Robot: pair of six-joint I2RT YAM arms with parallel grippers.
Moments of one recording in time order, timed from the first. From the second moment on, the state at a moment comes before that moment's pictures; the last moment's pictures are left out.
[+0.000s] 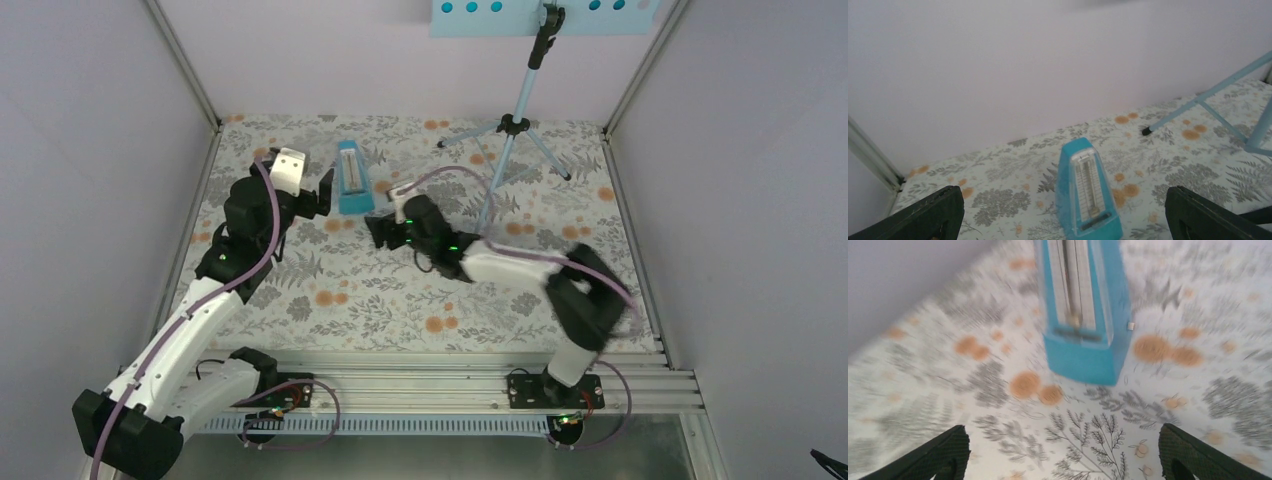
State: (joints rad) left arm -0.37 0.94 0.86 -0.10 -0.12 0.08; right arm 0.87 1.84 1.09 0.25 0.15 0.31
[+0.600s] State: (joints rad) left arm -0.38 0.92 0.84 -0.08 -0.19 0.08; right arm 0.09 1.32 1.07 -0.01 -0.09 0.28
